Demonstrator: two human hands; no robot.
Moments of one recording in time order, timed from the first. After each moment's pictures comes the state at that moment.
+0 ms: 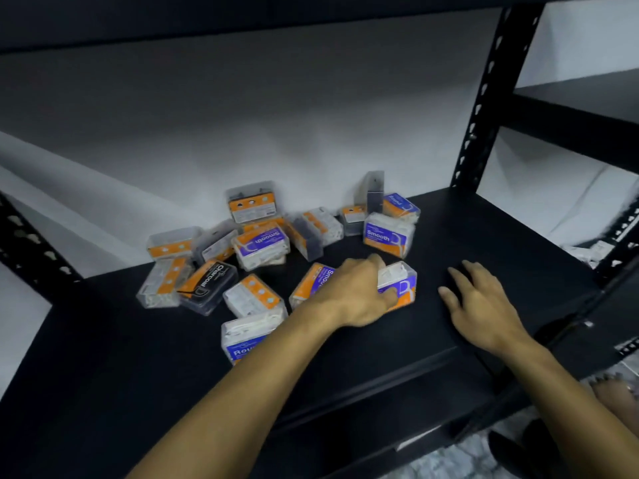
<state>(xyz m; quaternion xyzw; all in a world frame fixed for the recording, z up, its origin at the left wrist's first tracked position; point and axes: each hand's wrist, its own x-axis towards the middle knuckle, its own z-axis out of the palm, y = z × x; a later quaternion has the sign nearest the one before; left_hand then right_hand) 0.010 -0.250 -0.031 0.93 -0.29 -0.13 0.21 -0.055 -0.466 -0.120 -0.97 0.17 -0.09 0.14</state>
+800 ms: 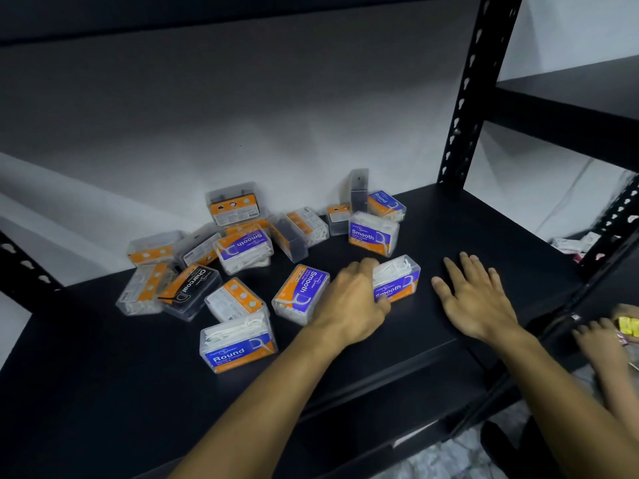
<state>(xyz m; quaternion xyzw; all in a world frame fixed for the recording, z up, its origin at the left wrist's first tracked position) -0.002 -0.273 -0.062 0.92 -0.28 -0.04 0.27 -0.047 -0.486 -0.123 -0.97 0.21 -0.02 0.12</state>
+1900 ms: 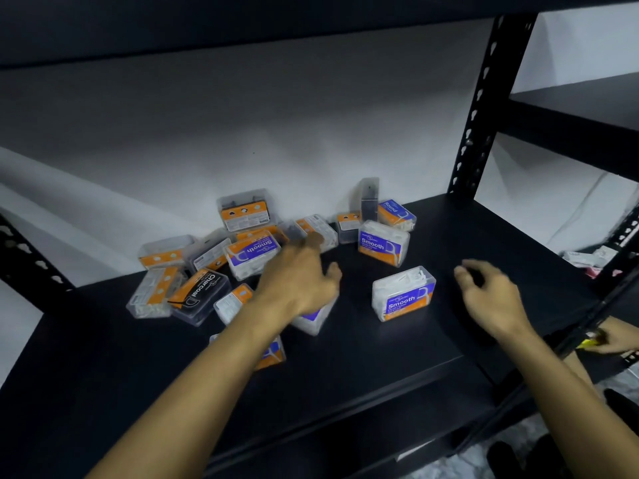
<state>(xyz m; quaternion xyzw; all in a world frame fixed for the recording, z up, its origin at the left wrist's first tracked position) 0.035 -0.214 -0.012 0.97 -0.20 0.01 0.16 -0.041 -0.480 -0.095 -0.87 0.26 -0.20 0.36</state>
